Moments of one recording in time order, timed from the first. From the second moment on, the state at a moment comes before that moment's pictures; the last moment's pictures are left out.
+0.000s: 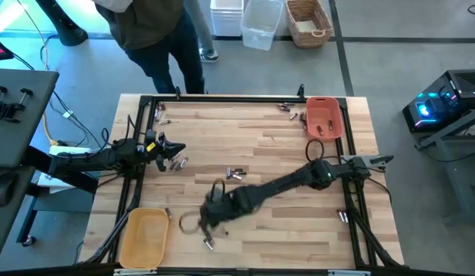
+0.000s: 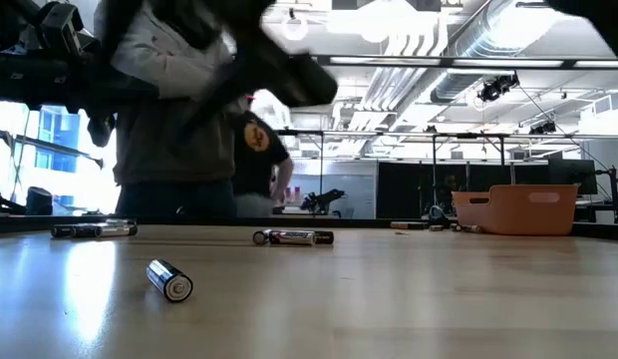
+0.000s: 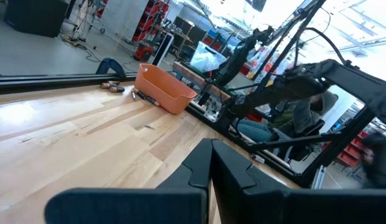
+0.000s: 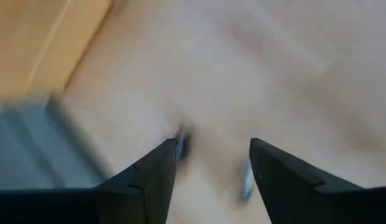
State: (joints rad) left arm 0.06 0.03 0.02 0.03 -0.21 -0.52; right arm 0.33 2.48 2.36 -0.96 0.10 1.24
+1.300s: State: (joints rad) left arm 0.06 0.03 0.02 0.03 -0.21 -0.52; right arm 0.03 2.55 2.33 -1.18 0.07 1.22
